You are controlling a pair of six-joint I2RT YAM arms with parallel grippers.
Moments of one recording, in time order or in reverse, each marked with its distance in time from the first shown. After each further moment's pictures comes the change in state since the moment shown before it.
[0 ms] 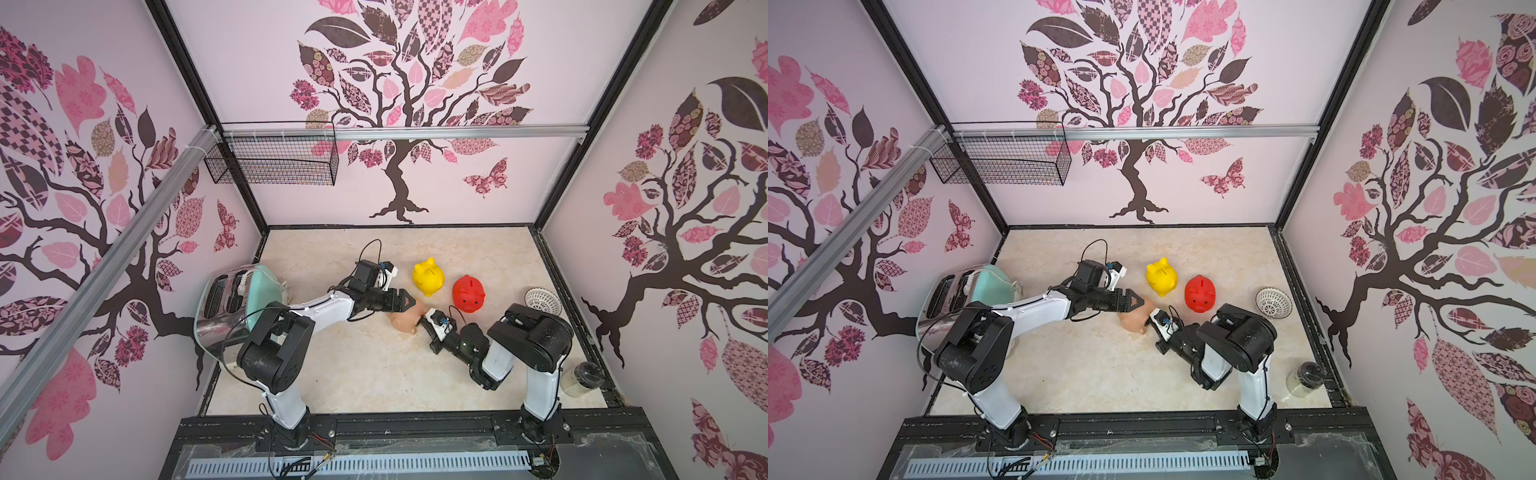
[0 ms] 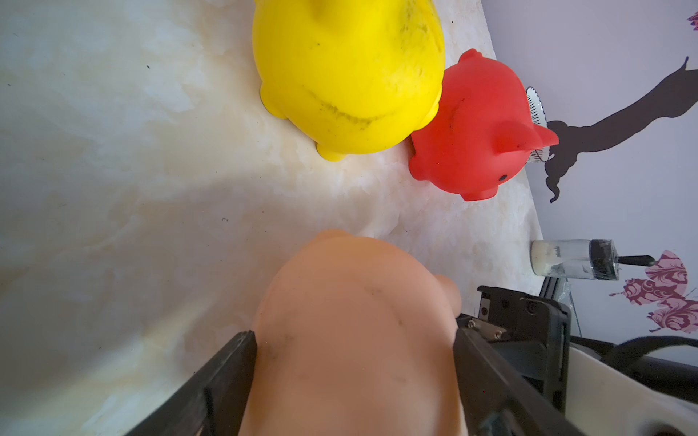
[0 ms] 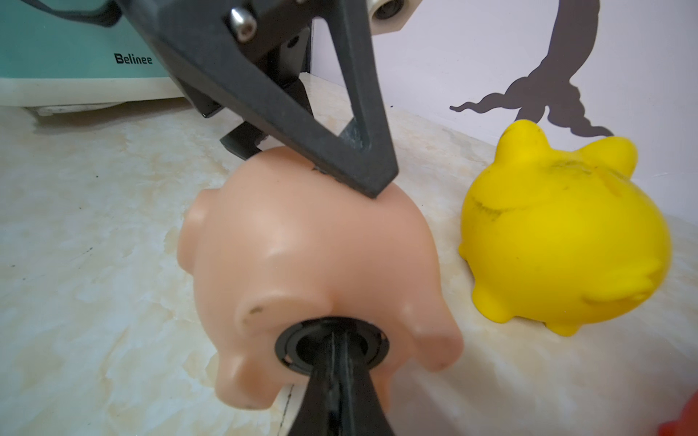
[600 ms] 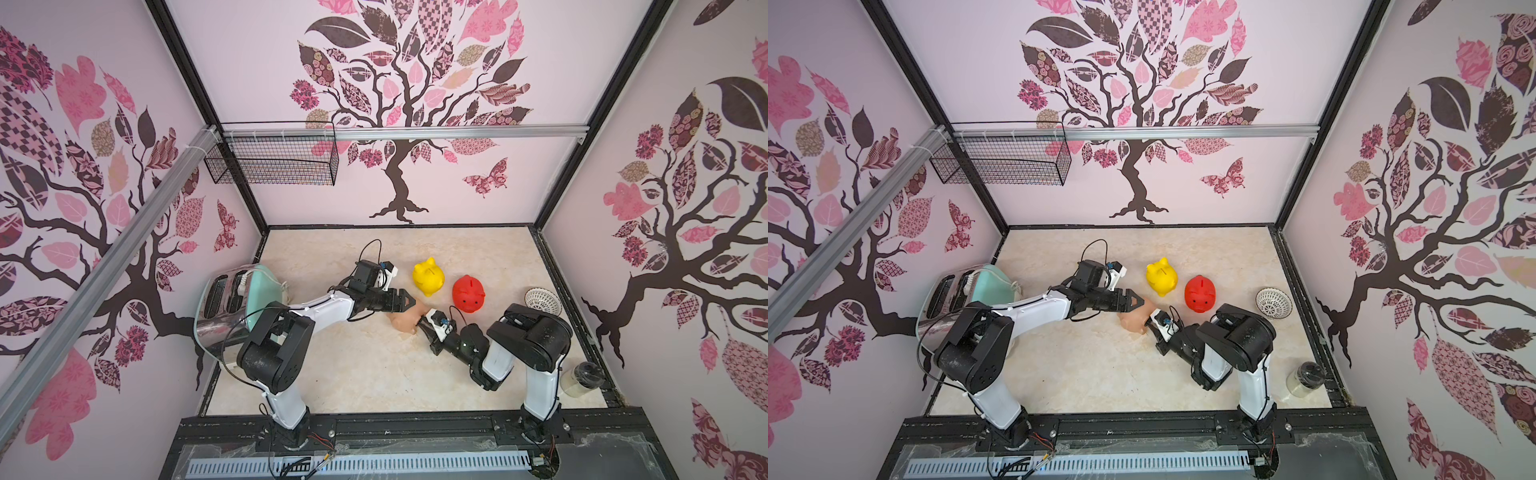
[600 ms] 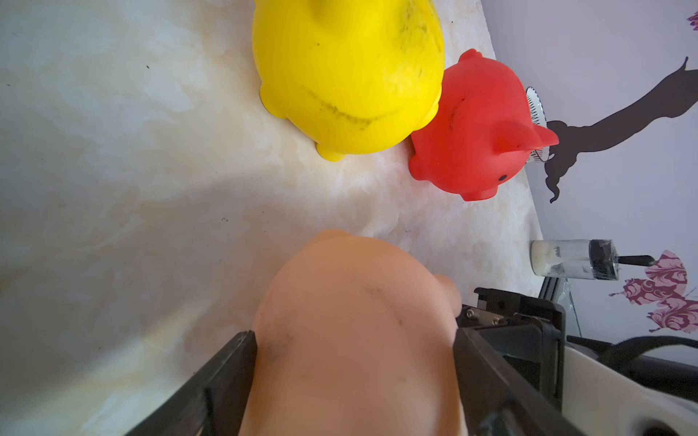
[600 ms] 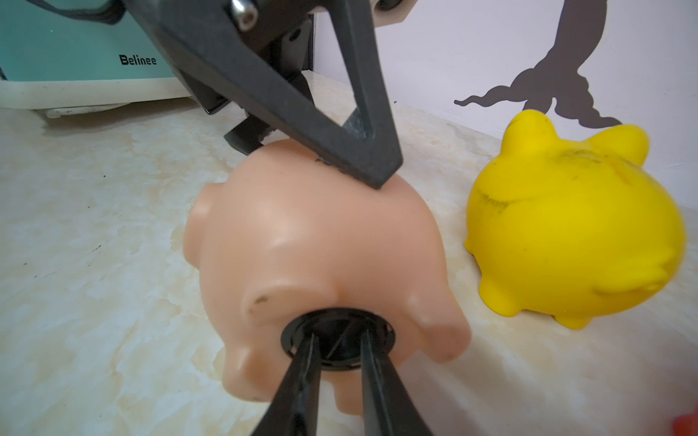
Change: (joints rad) left arm 0.000 0.000 0.000 0.000 0.000 0.000; right arm 0.000 0.005 -0.006 0.006 -0.006 0.037
